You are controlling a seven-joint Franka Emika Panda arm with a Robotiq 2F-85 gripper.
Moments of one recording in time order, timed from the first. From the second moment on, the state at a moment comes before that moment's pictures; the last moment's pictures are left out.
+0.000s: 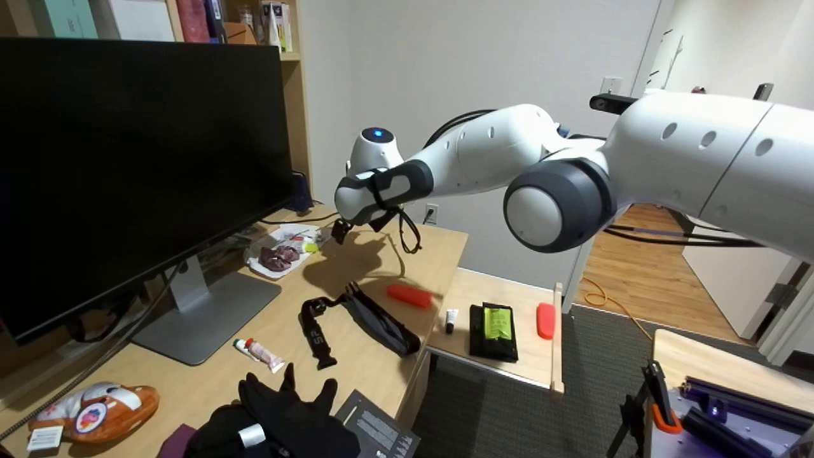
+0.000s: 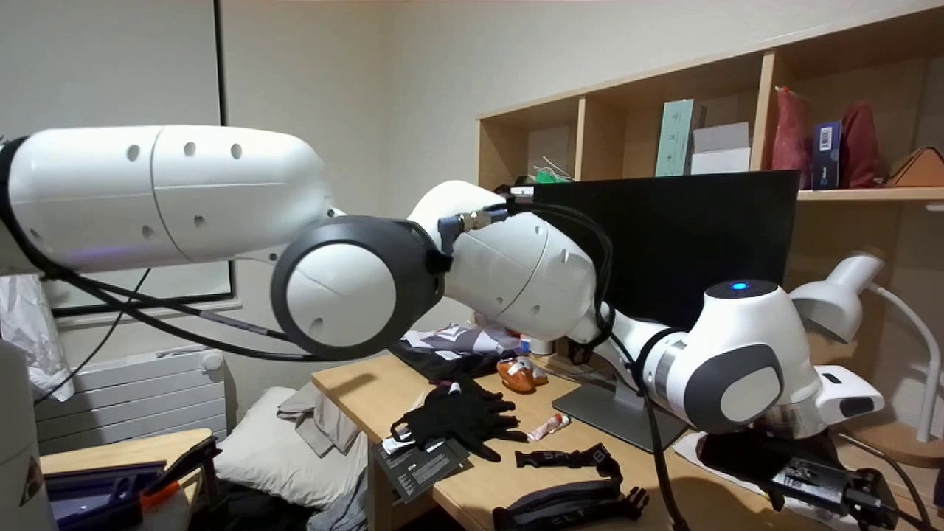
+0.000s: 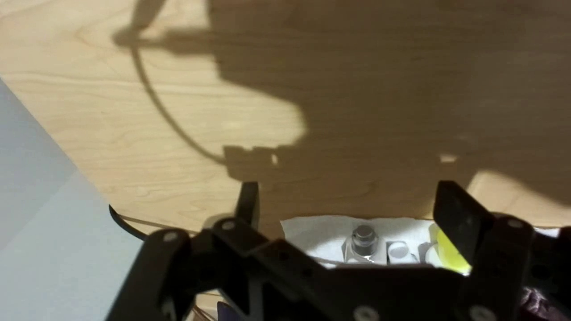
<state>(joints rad) -0.25 1.46 -0.06 -0.62 0.00 2.56 -0.33</state>
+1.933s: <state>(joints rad) -0.18 1.06 0.05 -0.74 -0.08 1.80 -0.48</state>
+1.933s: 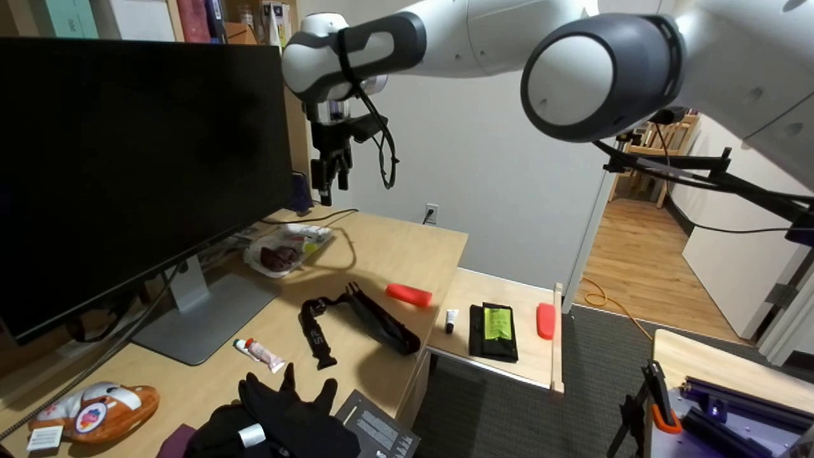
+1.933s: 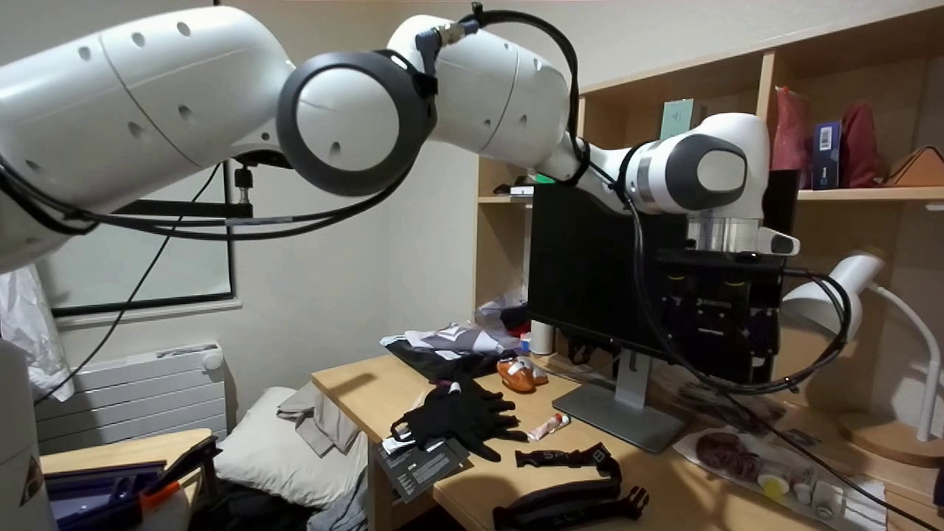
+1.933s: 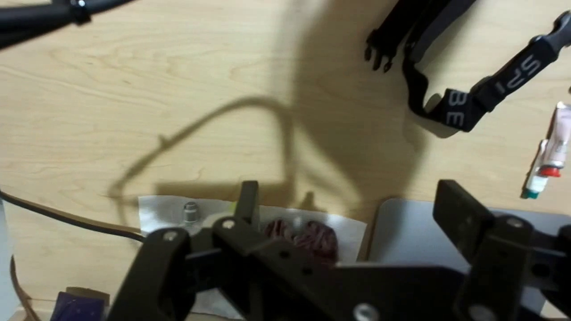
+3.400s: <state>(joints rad) -0.19 0.95 0.08 -1.30 -0.08 2.20 -0.73</state>
